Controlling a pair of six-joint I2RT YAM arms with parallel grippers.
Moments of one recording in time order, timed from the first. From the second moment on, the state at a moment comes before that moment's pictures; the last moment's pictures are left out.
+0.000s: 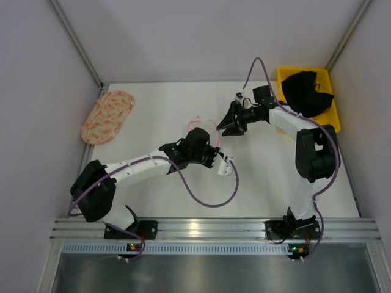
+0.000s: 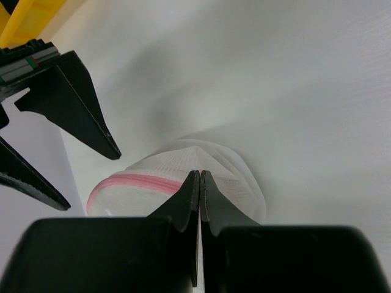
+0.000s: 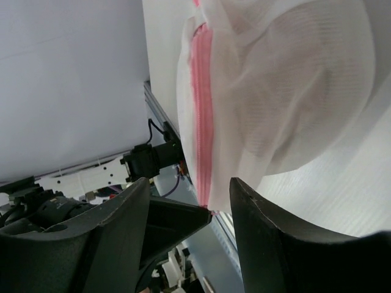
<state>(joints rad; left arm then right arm) -0.88 1.50 0.98 -0.17 0.24 1.13 0.26 1.89 1.38 -0.44 -1.00 0.60</state>
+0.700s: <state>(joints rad) -0.80 1.50 1.11 -0.28 0.40 1.09 0.34 1.98 1.48 -0.39 -1.04 0.67</state>
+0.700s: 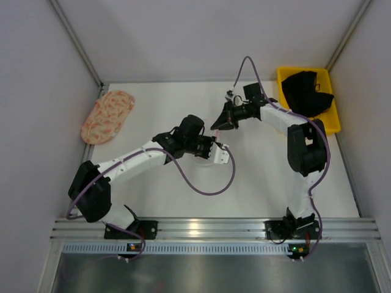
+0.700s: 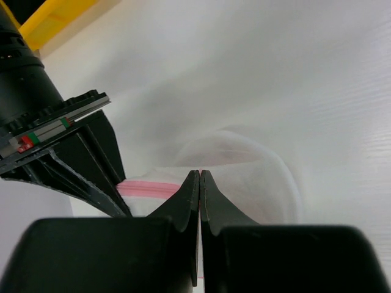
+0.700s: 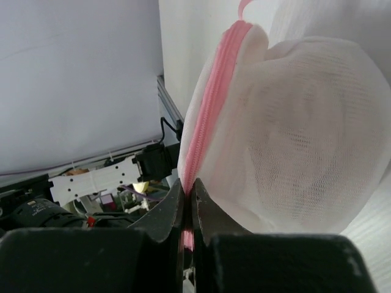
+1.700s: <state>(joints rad) -0.80 1.56 1.25 -0.44 0.43 1.00 0.25 1.92 1.53 -0.68 -1.00 0.34</state>
